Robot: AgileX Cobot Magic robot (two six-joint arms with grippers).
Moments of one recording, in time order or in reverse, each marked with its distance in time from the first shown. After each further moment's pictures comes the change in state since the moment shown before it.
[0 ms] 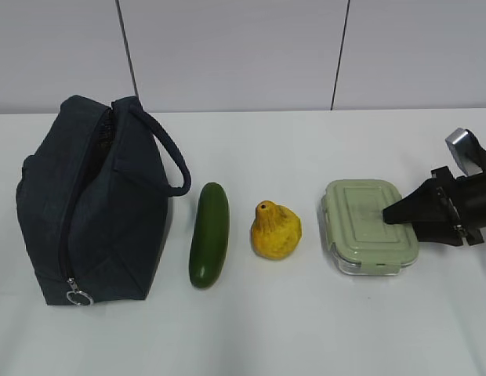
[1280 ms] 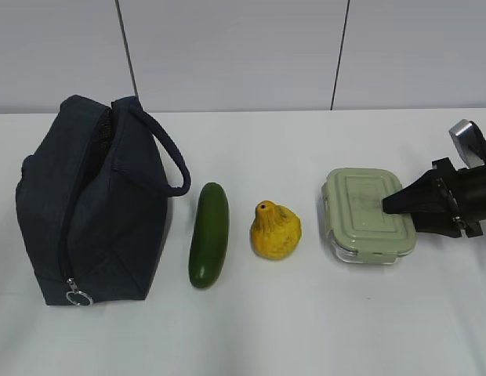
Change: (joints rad) left arm 0.000 0.391 -0.010 -0.244 -0.341 0.019; right arm 0.000 -0.015 0.000 0.046 -0.007 -0.015
